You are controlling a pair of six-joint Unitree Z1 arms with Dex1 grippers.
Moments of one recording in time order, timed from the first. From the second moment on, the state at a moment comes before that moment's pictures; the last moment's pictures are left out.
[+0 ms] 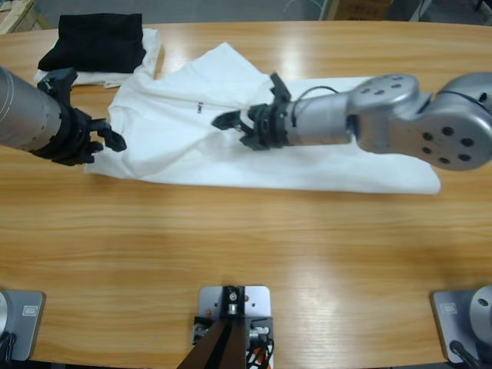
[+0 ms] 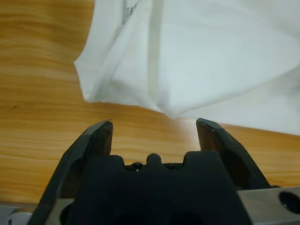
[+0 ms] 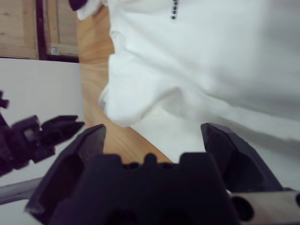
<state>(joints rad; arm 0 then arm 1) -0.82 1.68 -1.15 0.83 0.25 -0.93 0.75 2.01 -0.80 -0.62 0.39 1.00</state>
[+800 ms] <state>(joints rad) -0.80 1.67 -1.11 0.83 0.25 -0.93 0.80 2.10 -0.83 -0.66 0.39 1.05</state>
